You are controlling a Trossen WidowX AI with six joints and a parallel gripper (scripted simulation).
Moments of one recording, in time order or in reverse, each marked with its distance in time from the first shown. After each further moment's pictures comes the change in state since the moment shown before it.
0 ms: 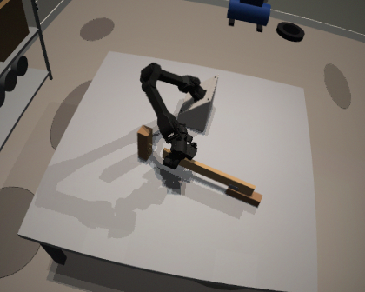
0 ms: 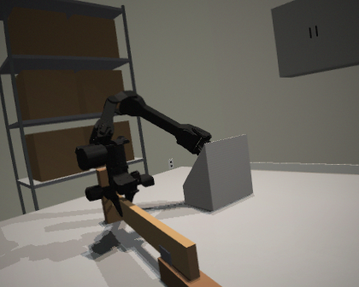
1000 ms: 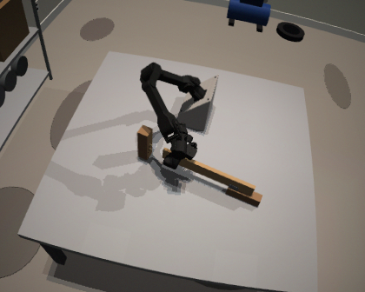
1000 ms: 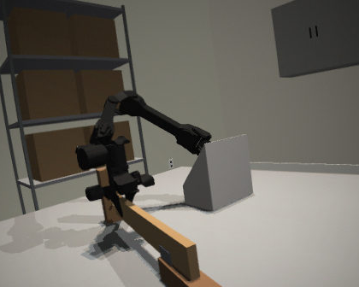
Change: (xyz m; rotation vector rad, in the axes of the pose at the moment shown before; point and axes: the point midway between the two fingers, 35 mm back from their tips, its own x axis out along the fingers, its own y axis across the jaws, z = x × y) arm 0.000 0.001 0.000 0.001 -0.001 -0.002
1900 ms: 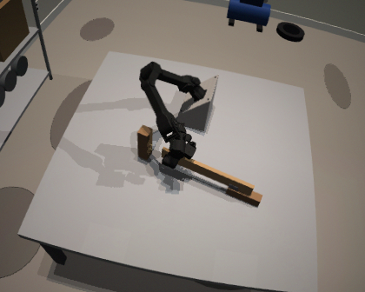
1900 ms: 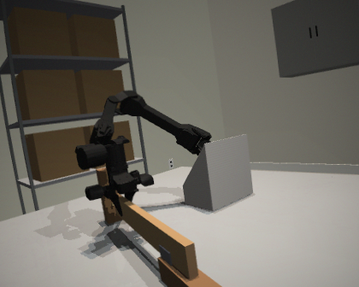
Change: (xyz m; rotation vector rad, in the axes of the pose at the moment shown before) arm -0.001 0.000 -0.006 0.001 -0.004 0.001
